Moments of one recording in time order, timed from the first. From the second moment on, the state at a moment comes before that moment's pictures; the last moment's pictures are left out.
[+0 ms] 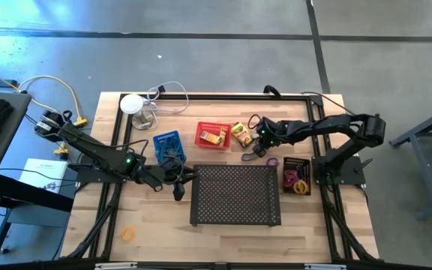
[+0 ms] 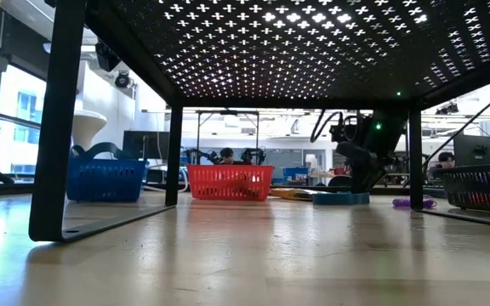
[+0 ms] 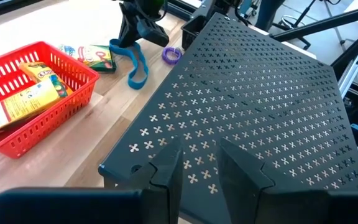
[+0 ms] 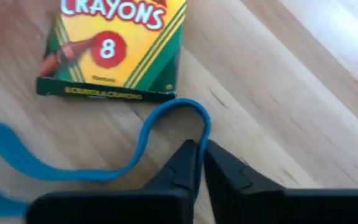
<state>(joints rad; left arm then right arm) -0.42 1.17 0.74 -0.04 -0.55 -0.65 -0.40 1.55 0.64 -0.24 0.17 0.34</state>
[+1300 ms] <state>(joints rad) -0.44 1.28 0.74 0.52 -0.60 -0.05 0.32 1.04 0.63 0.38 0.54 -0.23</state>
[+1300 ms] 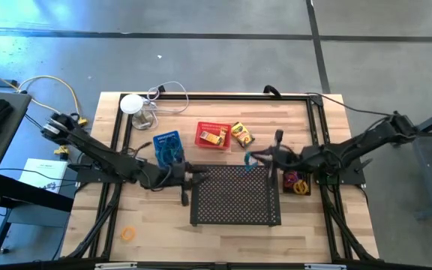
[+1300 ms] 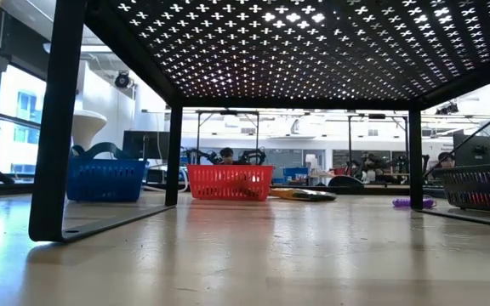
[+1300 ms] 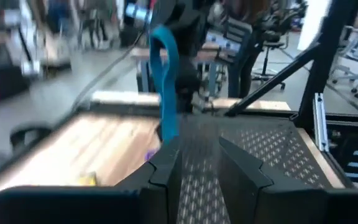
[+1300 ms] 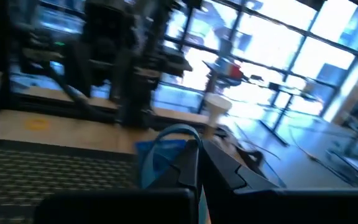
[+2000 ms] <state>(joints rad) -0.36 1.63 0.74 1.10 -0.30 -0.18 0.44 1.37 0.70 0.70 0.45 -0.34</state>
